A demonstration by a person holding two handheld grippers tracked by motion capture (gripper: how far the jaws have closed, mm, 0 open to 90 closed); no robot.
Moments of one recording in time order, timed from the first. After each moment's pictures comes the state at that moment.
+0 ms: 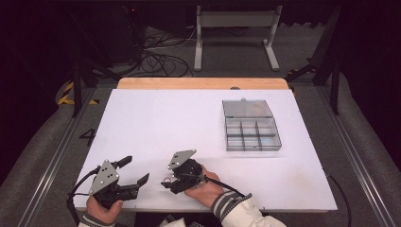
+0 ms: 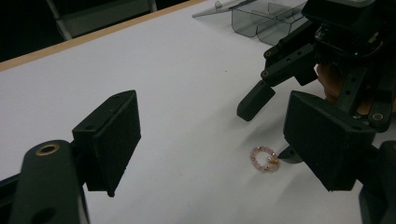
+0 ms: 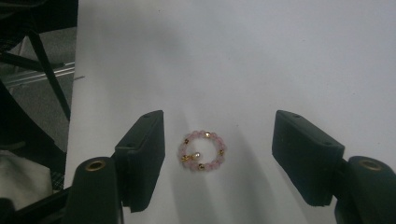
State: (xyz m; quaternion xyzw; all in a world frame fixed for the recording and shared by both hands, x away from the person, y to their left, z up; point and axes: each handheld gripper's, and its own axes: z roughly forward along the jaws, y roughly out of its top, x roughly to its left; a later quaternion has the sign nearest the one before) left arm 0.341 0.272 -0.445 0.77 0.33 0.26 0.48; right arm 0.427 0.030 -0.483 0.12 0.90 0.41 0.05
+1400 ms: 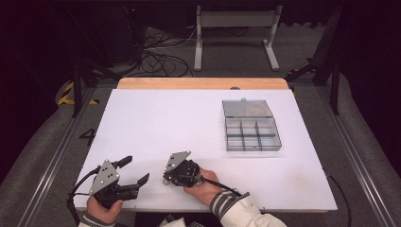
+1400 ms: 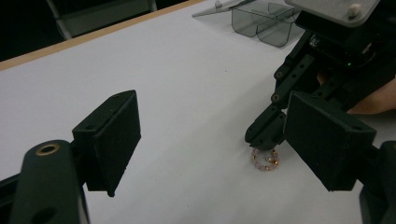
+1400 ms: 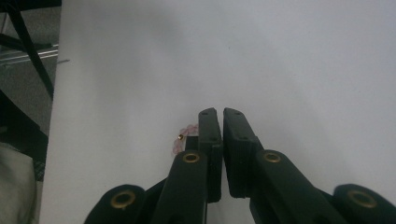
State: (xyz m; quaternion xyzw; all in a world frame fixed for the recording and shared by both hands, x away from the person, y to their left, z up) left arm 0.341 0.271 -0.445 0.77 0.33 0.26 0.48; right arm 0.427 0.038 -0.486 0.10 0.91 0.39 0.07
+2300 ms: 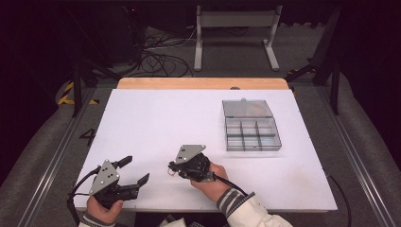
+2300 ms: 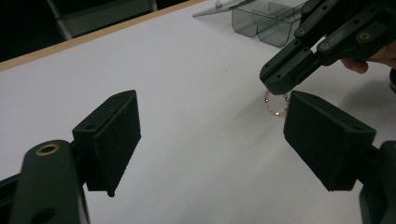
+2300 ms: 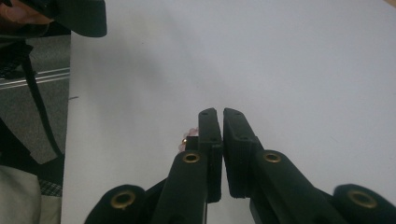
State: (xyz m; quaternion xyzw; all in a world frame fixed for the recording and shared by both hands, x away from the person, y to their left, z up) left arm 0.341 0.271 -0.445 0.77 0.33 0.26 0.48; right arm 0.424 0.009 -0.445 0.11 0.89 0.43 0.11
